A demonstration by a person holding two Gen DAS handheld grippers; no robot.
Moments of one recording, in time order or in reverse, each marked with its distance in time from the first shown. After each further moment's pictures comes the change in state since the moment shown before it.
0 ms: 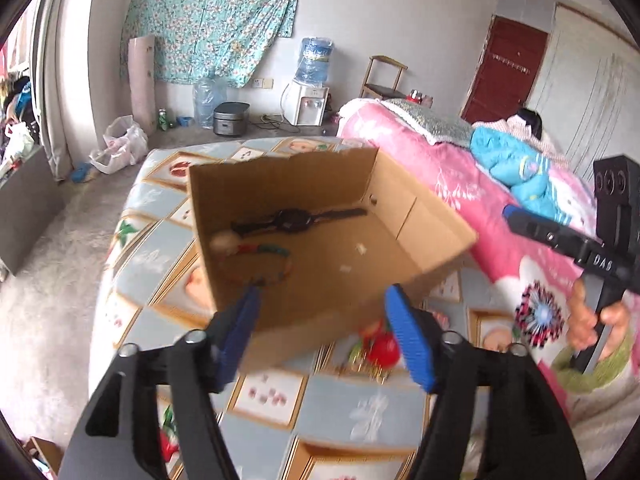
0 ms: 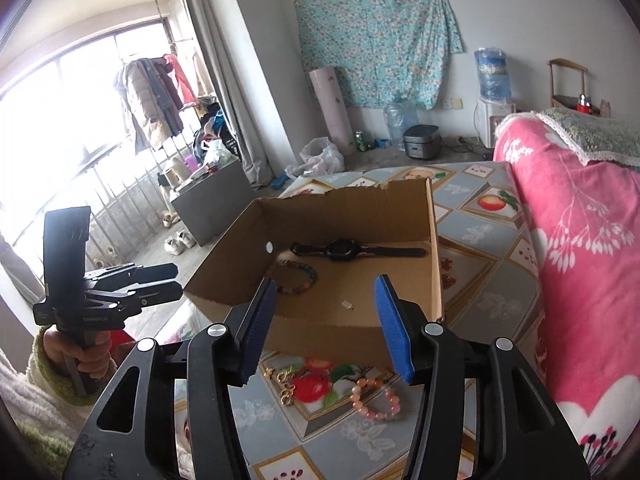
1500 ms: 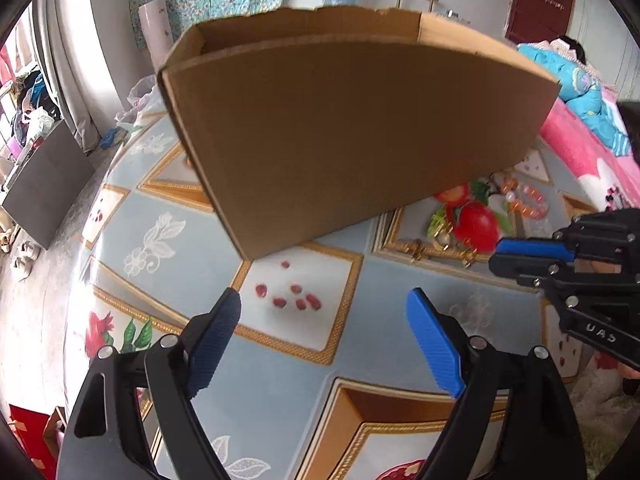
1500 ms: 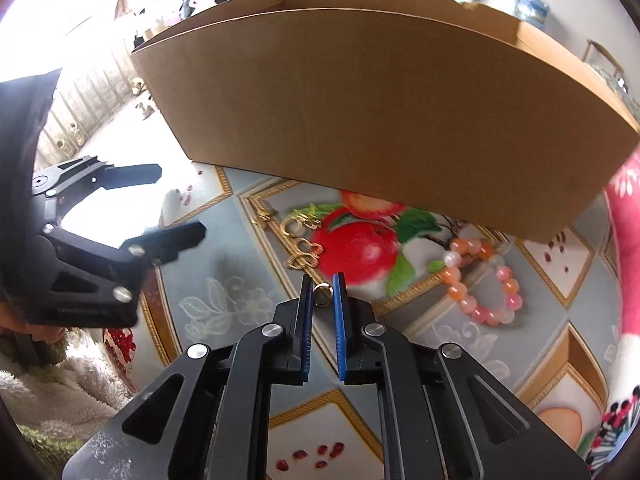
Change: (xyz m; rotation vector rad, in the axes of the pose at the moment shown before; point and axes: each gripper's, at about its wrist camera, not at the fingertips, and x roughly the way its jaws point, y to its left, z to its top) left arm 0.092 0.001 -0.100 0.043 0.182 0.167; right arm 0.133 0.059 -0.115 -0.157 0.428 -0.150
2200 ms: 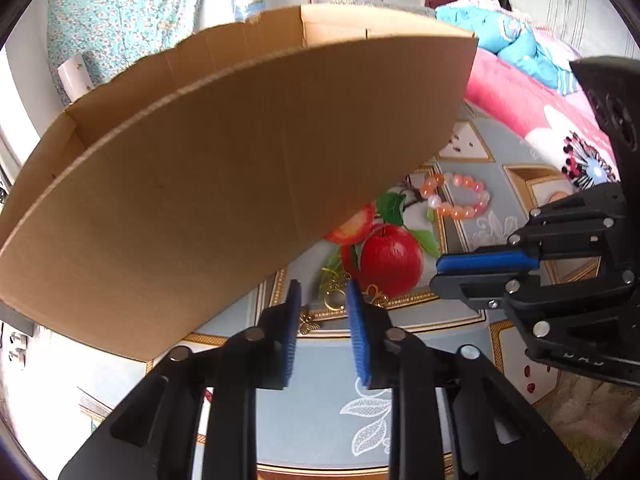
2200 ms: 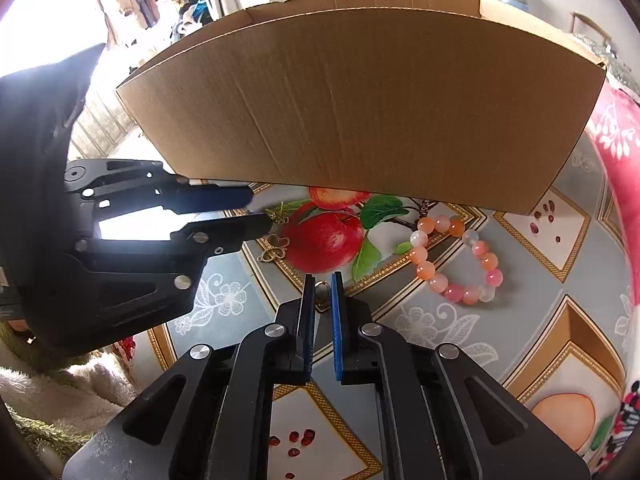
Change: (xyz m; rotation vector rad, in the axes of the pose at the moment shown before) left arm 0.024 -0.065 0.032 0.272 0.019 -0.113; right arm -0.010 -0.046 -0.016 0.091 -0.043 0.075
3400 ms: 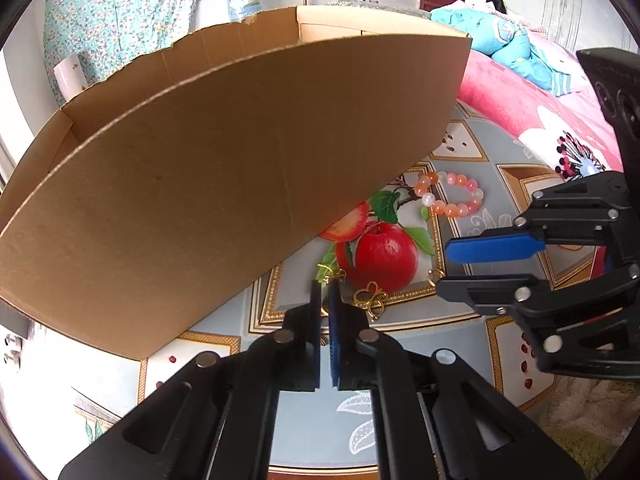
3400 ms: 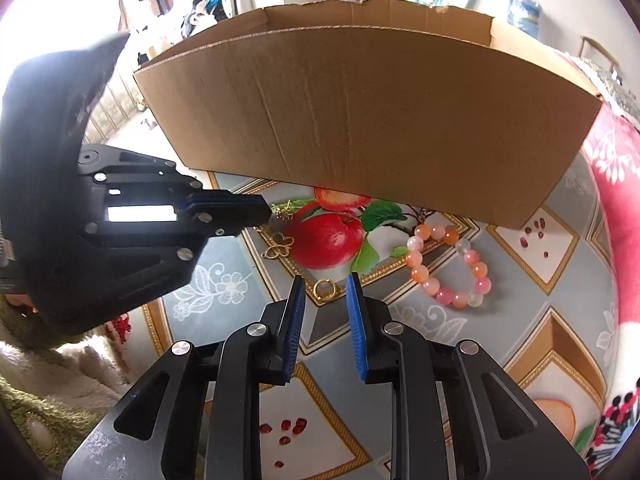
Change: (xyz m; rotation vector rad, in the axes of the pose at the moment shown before) left arm -0.002 0.002 -0.003 -0.002 -0.024 -0.033; right arm -0.024 -0.007 0.001 -0.091 -0.004 -0.047
